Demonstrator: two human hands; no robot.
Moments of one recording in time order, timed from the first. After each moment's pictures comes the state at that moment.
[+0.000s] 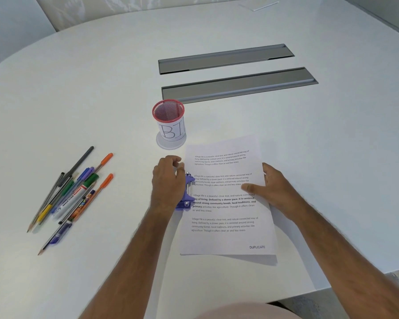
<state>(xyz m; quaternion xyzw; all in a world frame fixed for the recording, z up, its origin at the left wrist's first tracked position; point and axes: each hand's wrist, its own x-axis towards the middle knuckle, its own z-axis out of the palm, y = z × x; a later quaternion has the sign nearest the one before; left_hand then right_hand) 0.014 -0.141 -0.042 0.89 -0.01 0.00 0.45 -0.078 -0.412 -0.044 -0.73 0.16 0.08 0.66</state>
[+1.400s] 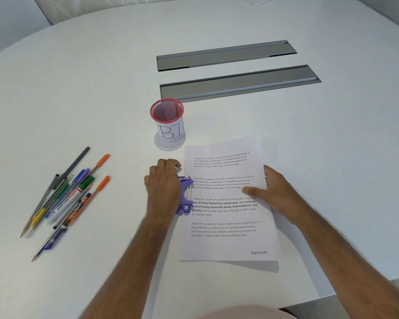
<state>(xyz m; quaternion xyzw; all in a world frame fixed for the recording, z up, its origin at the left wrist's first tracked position) 0.011 -0.136 -0.048 0.97 -0.08 0.08 0.23 -0.078 -0.411 -0.036 -0.73 0.16 0.10 0.66</state>
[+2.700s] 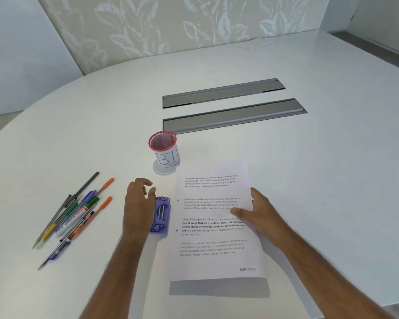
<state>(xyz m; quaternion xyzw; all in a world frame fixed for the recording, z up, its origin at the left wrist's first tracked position) 0.002 -0.115 -0.016 0.92 0.03 0.12 0.38 -0.087 -0.425 -0.038 -0.71 0.15 0.07 0.69</state>
